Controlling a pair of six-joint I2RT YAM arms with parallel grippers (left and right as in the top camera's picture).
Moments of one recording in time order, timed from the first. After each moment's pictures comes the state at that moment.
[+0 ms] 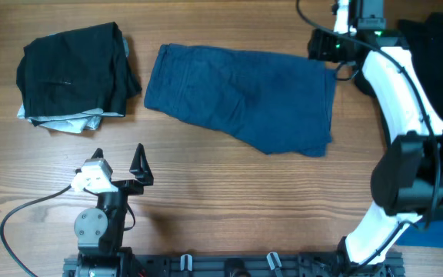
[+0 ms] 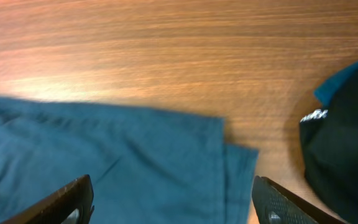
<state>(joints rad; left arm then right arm) -0.02 0.01 0.01 -0.07 -0.01 -0.30 -0.01 1.98 1.66 -0.66 -0.09 0.09</state>
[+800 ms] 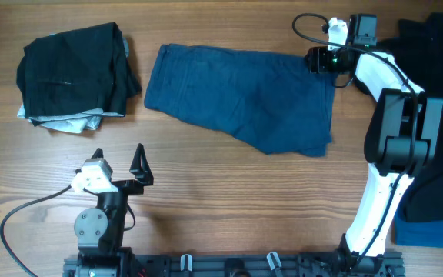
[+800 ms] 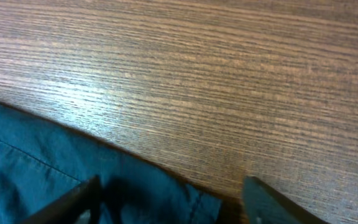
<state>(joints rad) -0.02 0.01 0.01 -0.07 -0.01 -0.30 -0.09 2.30 1.66 -0.38 -0.30 -0.15</state>
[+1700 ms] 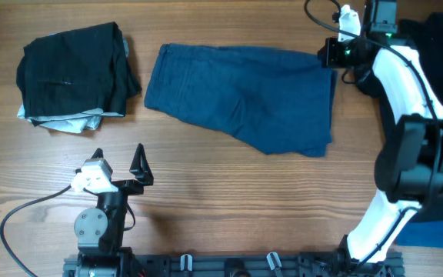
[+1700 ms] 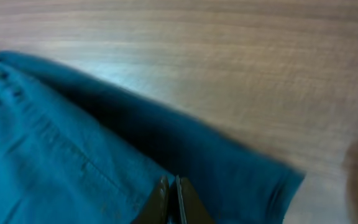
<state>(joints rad) -0.02 0.01 0.01 -0.07 -0.01 -0.30 -0.08 2.04 1.66 -0.70 -0.40 -0.09</state>
